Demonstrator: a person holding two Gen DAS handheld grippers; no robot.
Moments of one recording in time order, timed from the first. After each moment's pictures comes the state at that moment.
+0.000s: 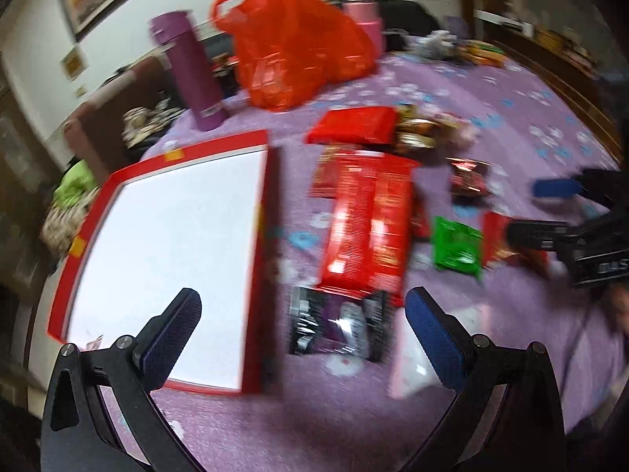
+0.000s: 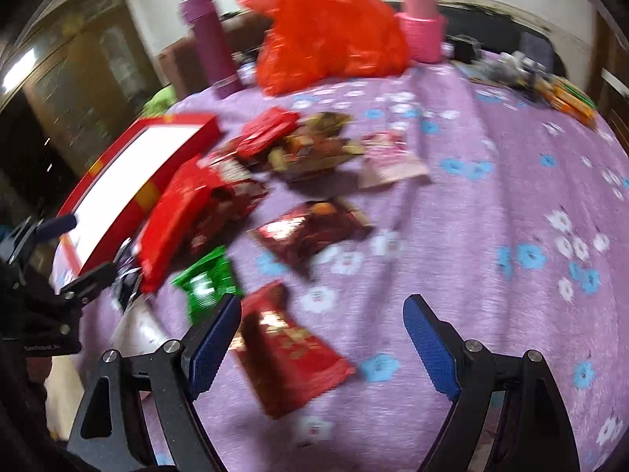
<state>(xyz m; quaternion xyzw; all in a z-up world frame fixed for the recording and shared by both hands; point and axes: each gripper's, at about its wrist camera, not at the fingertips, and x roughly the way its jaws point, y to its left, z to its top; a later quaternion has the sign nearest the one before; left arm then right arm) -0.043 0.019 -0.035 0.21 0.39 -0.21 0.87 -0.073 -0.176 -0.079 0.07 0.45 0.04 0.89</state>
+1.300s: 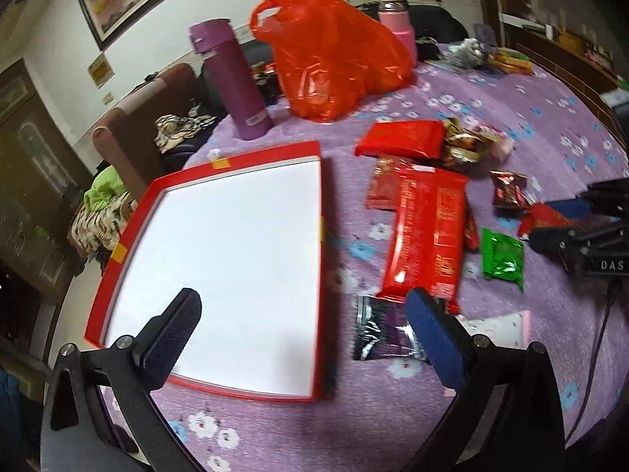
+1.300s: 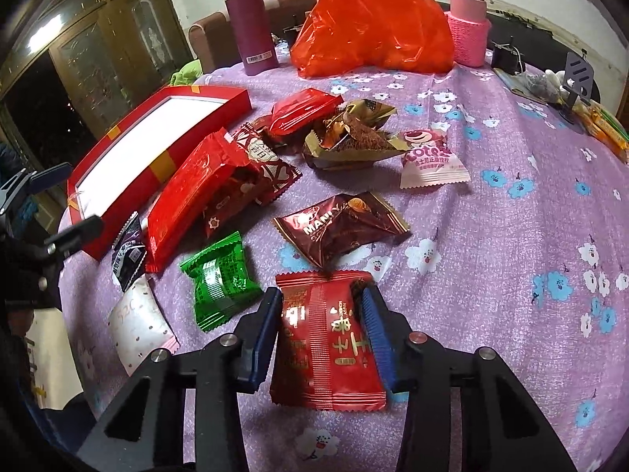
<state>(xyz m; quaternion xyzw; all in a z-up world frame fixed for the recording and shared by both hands) -0.026 0.049 -0.022 0.21 0.37 -0.14 0.89 -0.060 -0.170 -0.090 0.03 0.47 0.07 0.88</state>
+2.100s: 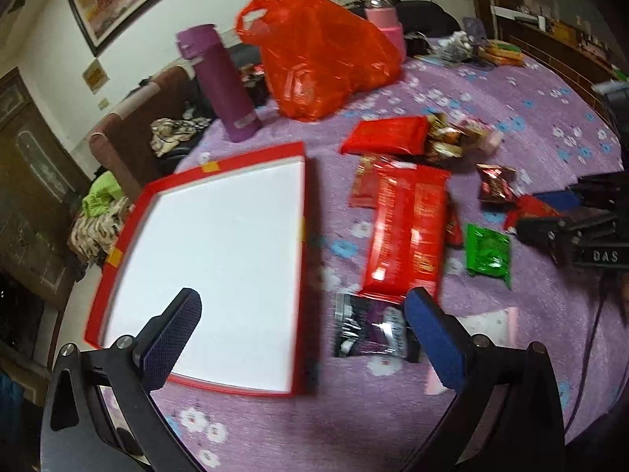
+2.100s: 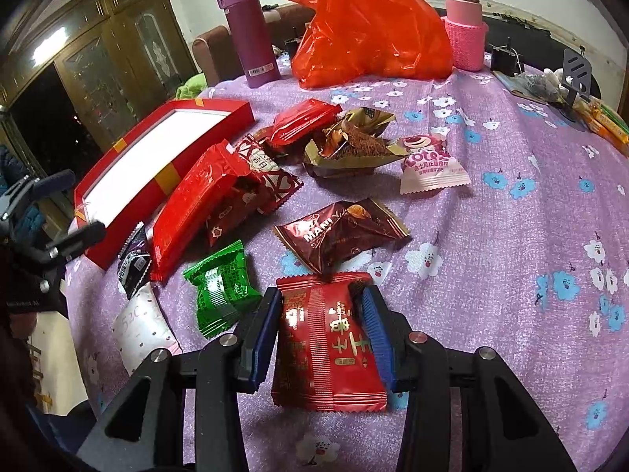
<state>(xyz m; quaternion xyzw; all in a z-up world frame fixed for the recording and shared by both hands) -0.040 0.028 -0.027 0.23 0.38 -0.15 0.88 -0.065 -0.176 -0.092 0.05 0.45 0.09 0.89</state>
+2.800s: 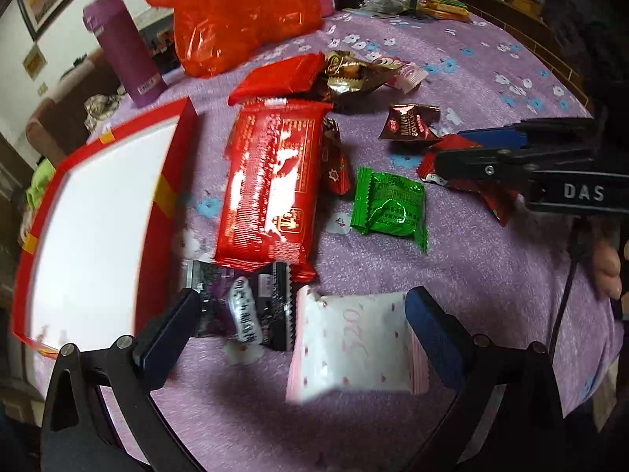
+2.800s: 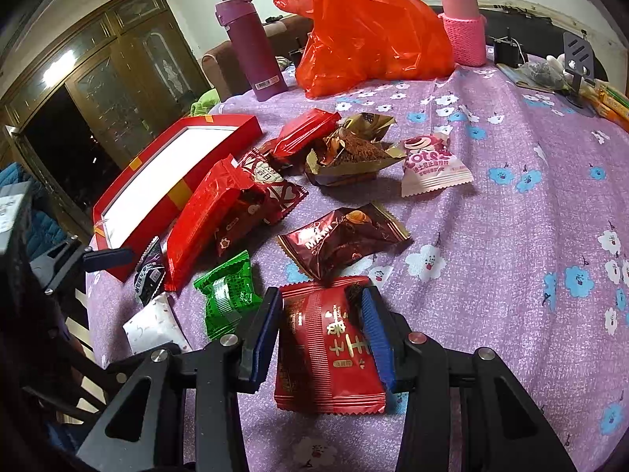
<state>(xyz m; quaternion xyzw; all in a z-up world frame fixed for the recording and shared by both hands) -0.051 -0.019 -0.069 0.22 0.45 -0.24 0.83 -0.064 -0.190 -0.093 0.09 0.43 0.12 0.89</state>
